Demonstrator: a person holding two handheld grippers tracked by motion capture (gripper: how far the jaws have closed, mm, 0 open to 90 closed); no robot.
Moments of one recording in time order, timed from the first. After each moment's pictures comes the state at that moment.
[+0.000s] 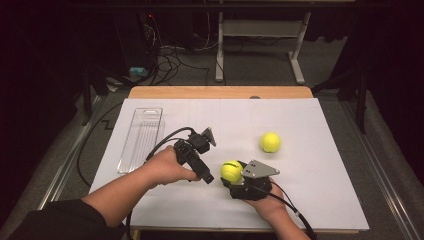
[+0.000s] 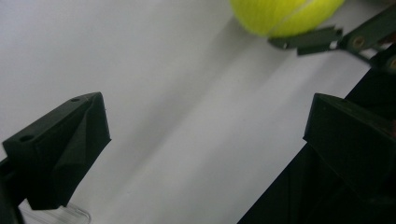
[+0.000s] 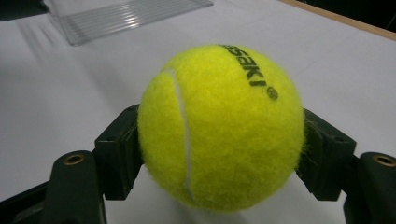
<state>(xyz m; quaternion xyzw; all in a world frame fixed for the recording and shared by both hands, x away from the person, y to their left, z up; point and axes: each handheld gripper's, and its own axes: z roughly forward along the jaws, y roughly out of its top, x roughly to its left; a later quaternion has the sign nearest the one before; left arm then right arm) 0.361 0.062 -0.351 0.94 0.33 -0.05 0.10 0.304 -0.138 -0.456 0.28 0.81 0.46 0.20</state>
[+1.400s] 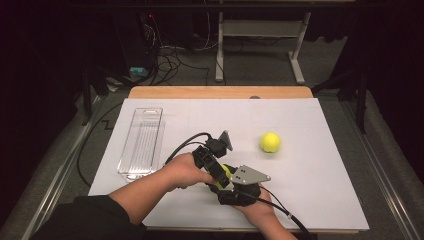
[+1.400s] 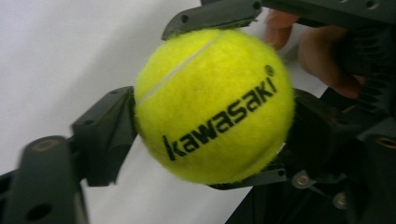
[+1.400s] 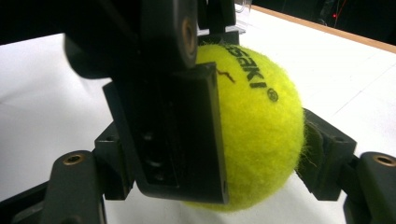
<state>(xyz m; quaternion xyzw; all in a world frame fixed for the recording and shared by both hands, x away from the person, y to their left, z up) 0.365 0.023 -0.373 0.93 0.32 -0.11 0.10 0.290 -0.113 -0.456 0.27 0.80 0.51 0.18</state>
